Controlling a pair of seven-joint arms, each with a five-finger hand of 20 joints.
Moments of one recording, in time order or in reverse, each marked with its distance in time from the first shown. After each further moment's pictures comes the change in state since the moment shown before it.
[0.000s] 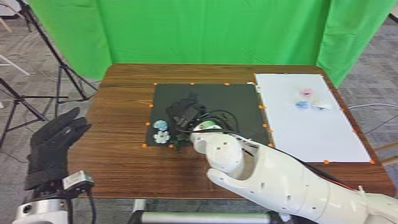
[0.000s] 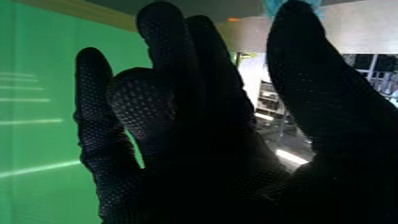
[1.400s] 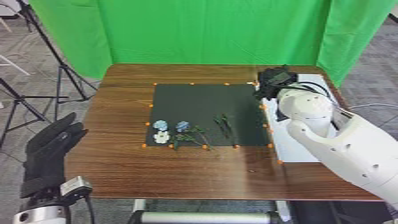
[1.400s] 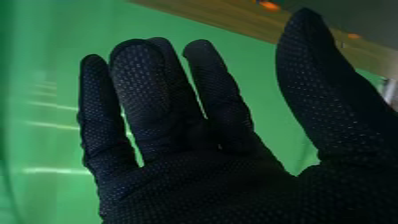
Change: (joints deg) left arm 2.9 -0.9 -0.4 -1.5 -0.4 1.6 0.8; right arm -1.3 22.3 19.9 0.4 11.7 -5.5 -0.5
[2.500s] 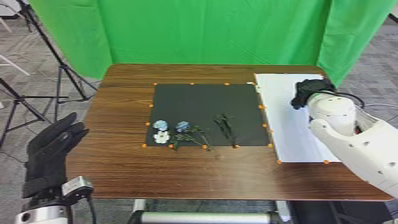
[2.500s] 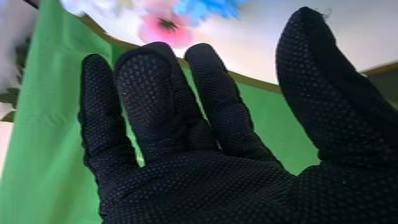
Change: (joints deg) left arm -0.7 -0.1 0.9 0.4 -0.2 0.0 0.9; right arm -3.6 3.2 5.3 9.1 1.5 -4.4 4.8
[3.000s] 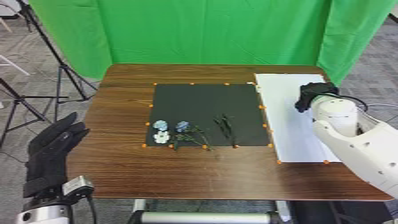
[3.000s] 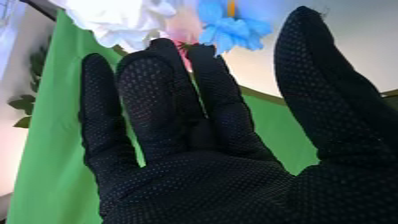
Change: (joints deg) left arm -0.3 0.1 0.4 0.3 -0.3 0.0 0.3; right arm -0.5 0.0 0.1 1.7 0.3 0.1 0.4
